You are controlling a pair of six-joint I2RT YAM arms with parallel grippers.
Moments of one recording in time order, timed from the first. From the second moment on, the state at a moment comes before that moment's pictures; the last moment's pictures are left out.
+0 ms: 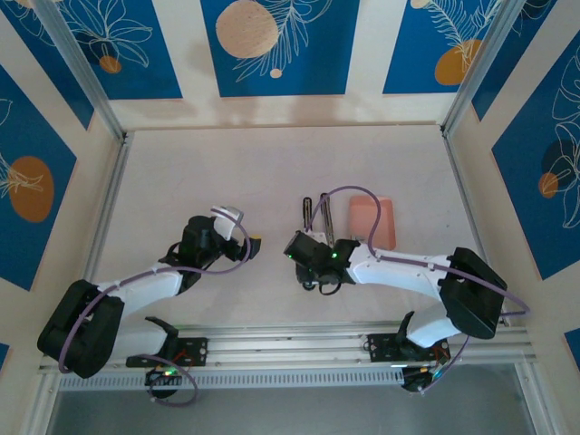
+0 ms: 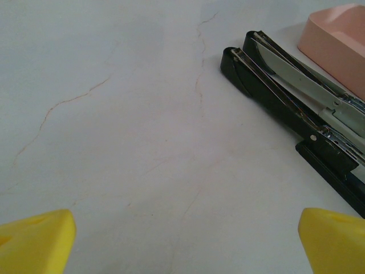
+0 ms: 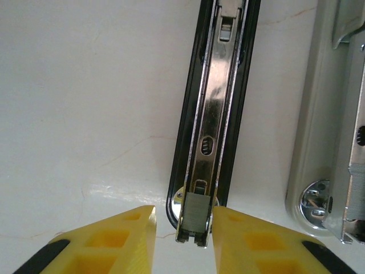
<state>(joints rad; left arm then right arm) -0.48 1.23 0.40 0.35 0.18 -0.05 1.03 1.43 0.87 -0.64 0.21 0.90</state>
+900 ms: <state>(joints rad) -0.48 1.23 0.40 0.35 0.18 -0.05 0.98 1.43 0.79 -0.58 0.14 0.92</state>
